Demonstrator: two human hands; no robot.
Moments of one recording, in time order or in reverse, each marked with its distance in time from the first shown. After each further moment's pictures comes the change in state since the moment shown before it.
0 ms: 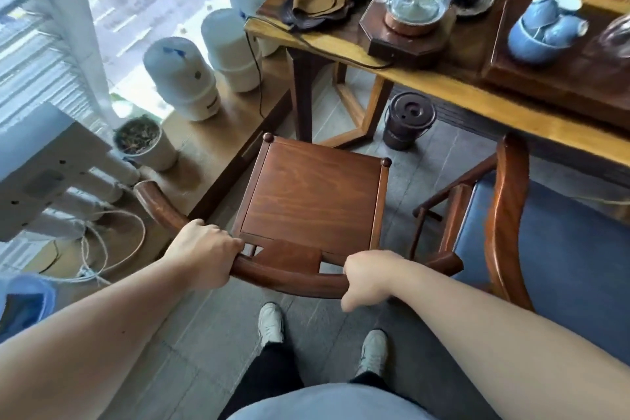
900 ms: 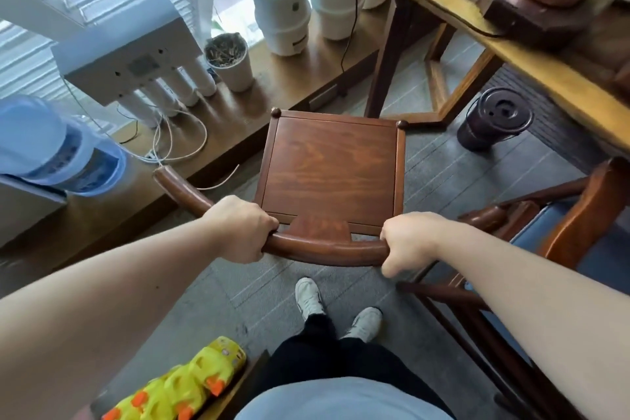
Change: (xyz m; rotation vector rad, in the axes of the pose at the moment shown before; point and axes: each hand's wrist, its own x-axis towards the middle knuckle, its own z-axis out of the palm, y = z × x) left_hand -0.076 0.100 0.002 -0.242 -0.213 -0.144; right_hand -0.002 0.024 0.009 -0.390 -0.038 -0.195
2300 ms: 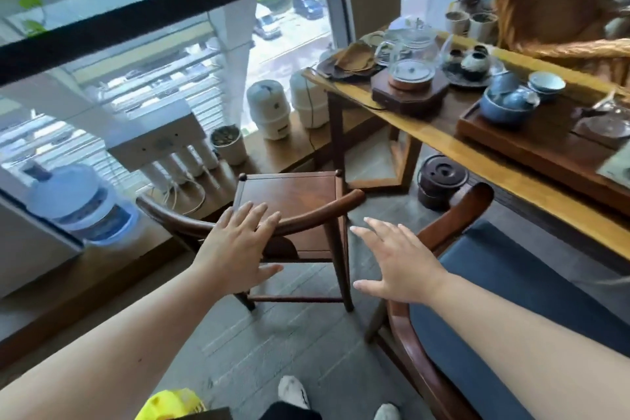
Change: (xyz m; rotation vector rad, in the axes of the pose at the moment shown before) left_hand -0.062 0.255 -0.074 -0.018 0.542 -0.355; right_hand -0.195 0.123 0.146 0.029 0.834 -0.165
